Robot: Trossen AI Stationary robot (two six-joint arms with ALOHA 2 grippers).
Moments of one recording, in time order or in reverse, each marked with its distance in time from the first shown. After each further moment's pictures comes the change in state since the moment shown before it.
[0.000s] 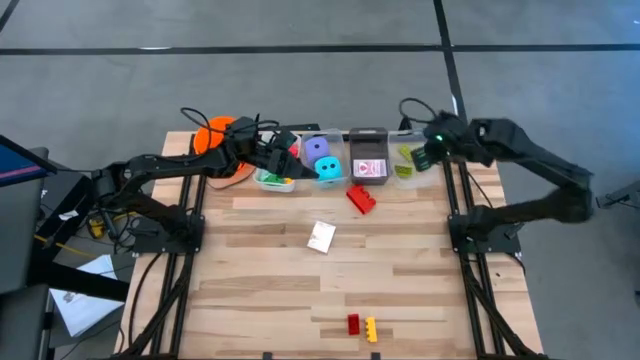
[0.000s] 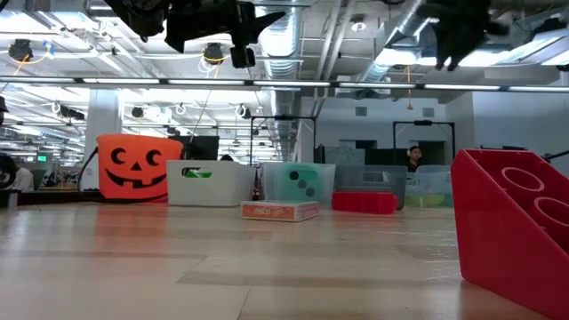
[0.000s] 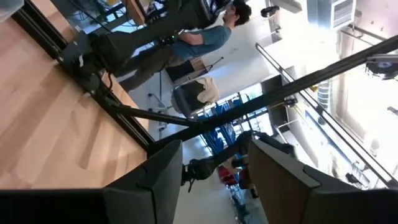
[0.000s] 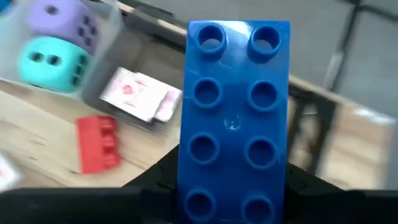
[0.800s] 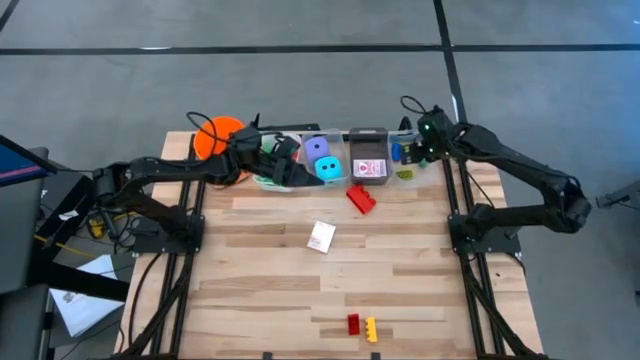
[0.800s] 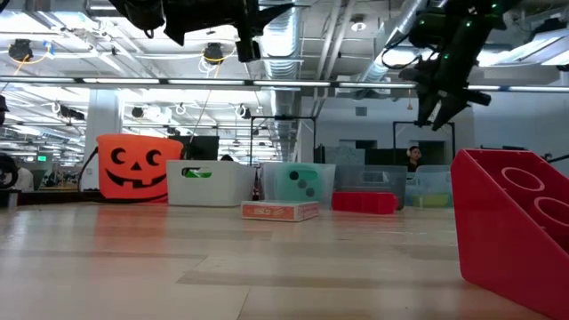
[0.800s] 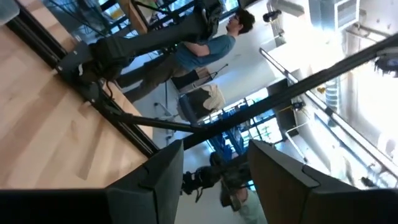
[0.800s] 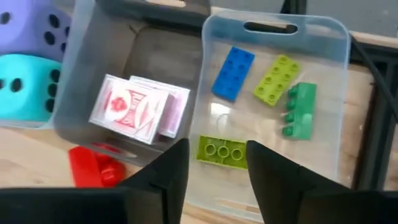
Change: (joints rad) left arm -0.100 0.000 0.000 0.001 -0.143 0.048; right arm -0.347 0.001 -0.431 0.523 -0.336 -0.088
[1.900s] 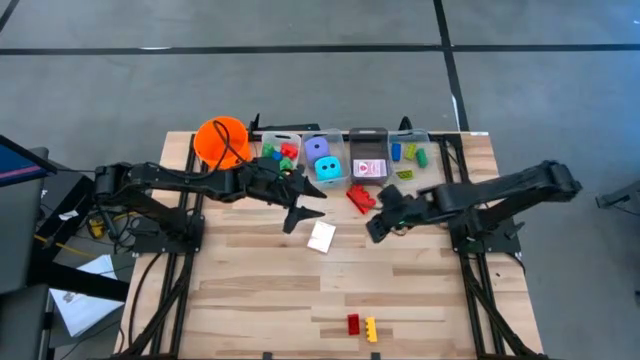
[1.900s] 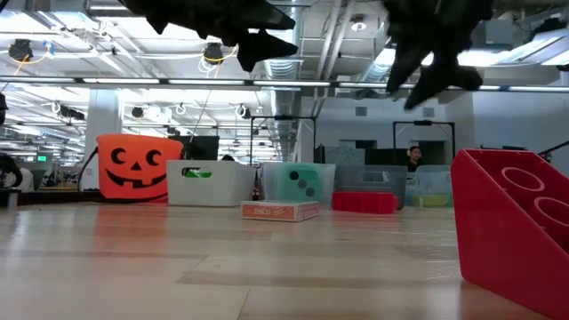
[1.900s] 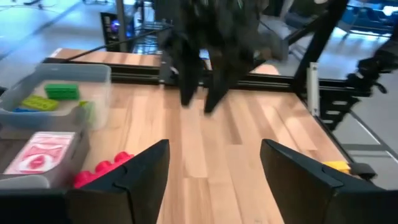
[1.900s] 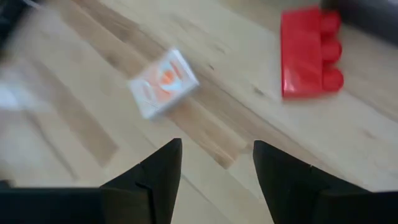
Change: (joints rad) left arm -0.207 0.000 0.000 -0.366 -0.411 1.052; right arm 0.916 0.129 0.009 0.168 0.155 0.519
